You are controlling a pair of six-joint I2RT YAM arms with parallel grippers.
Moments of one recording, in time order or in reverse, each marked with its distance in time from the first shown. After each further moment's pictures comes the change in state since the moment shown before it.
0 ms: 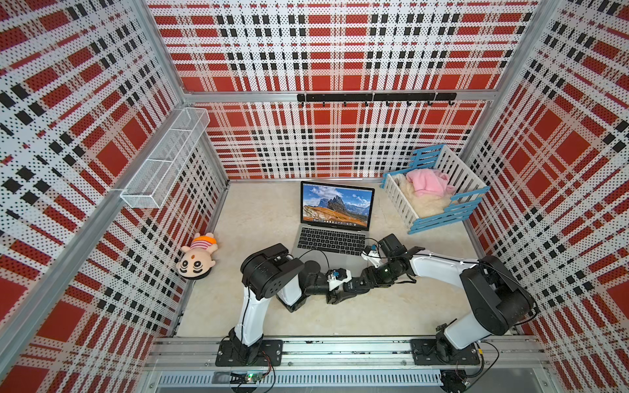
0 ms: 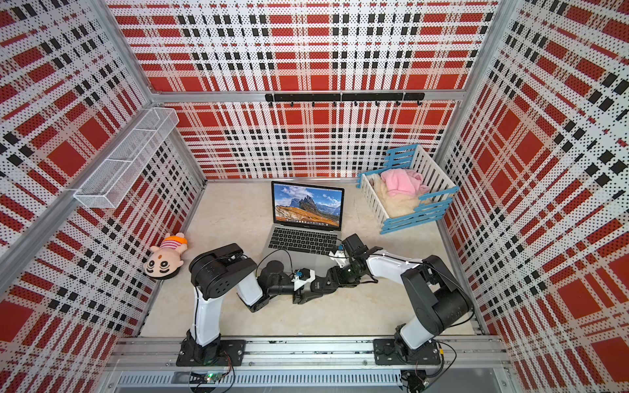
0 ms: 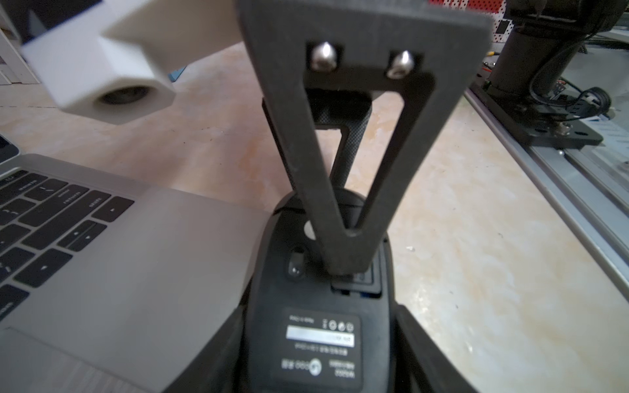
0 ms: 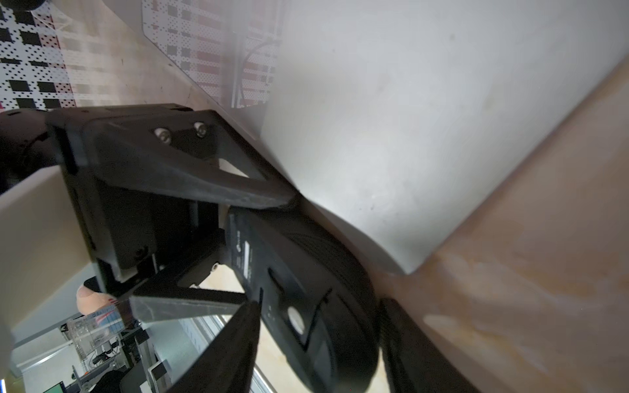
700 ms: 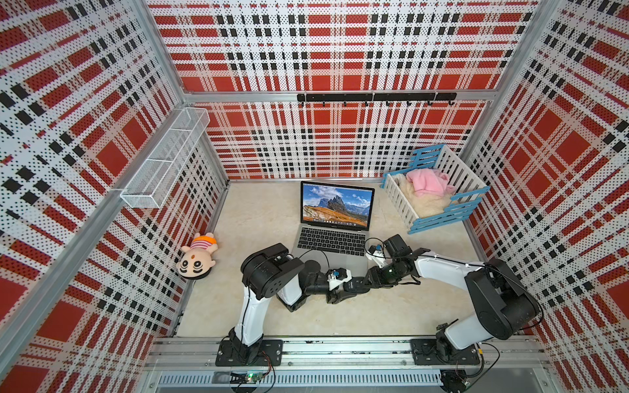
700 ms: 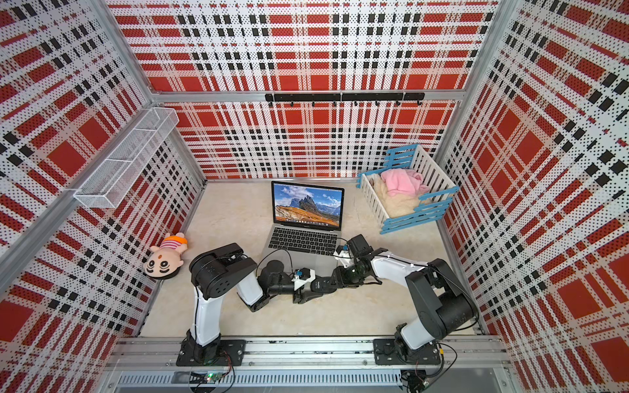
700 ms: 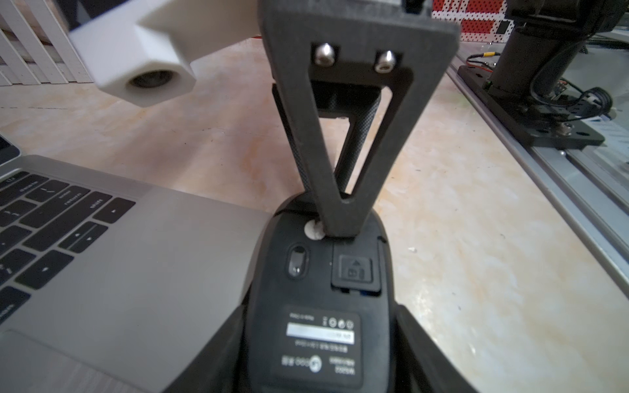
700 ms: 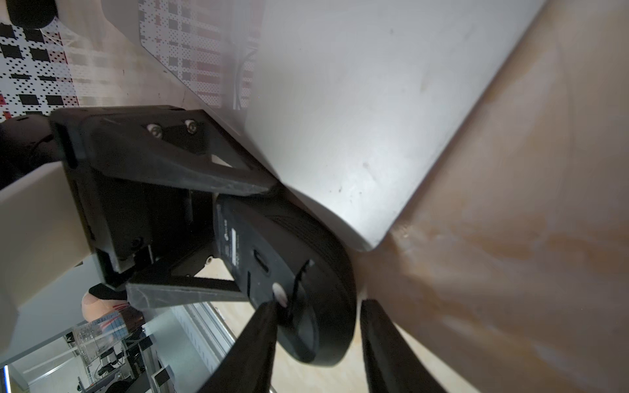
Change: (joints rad) left arm 0.001 0.002 0.003 -0.002 0.000 0.002; right arm -0.049 -0.037 -0.039 0.000 -0.004 -0.004
